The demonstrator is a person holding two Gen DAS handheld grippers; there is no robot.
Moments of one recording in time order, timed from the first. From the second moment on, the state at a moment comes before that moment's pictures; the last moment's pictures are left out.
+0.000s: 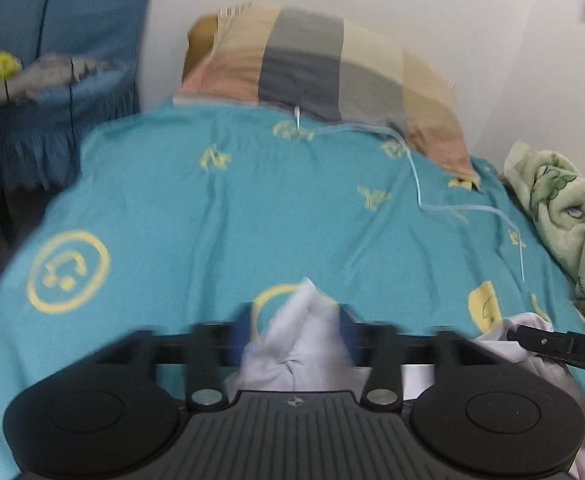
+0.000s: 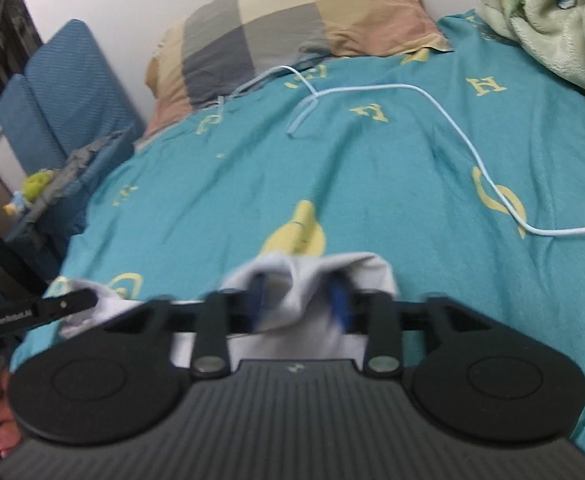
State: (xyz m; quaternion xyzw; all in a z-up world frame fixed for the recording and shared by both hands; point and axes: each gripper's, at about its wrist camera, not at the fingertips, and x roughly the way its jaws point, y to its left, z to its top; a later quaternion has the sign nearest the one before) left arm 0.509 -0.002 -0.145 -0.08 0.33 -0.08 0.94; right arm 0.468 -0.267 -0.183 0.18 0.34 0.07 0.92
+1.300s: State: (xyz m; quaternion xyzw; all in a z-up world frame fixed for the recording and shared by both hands) left arm 0.028 0.050 -0.009 -0.11 0.31 -0.06 0.94; right arm 0.059 -0.234 -0.039 0.17 0.24 0.06 0.95
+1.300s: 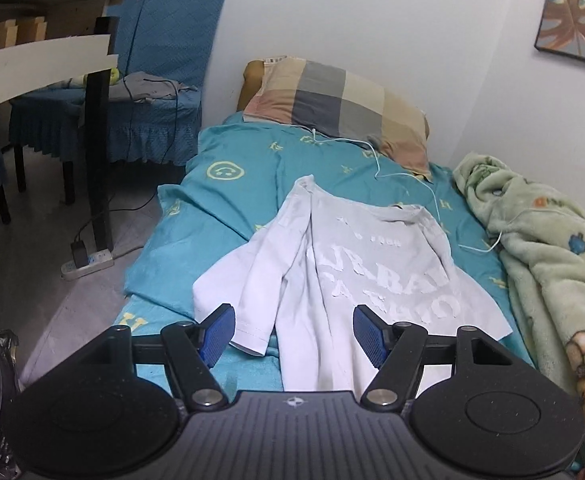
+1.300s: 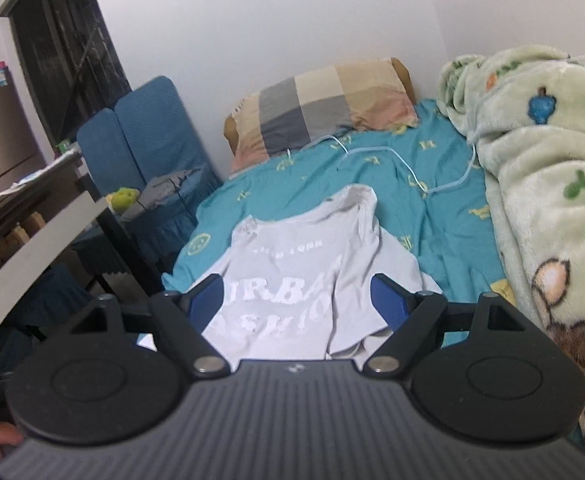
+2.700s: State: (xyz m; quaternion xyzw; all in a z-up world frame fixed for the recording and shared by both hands) left arm 0.170 0.123 -0.024 -0.21 0.29 0.03 0.93; right arm 0.075 -0.247 -0.069 0.26 0.31 0.05 0.91
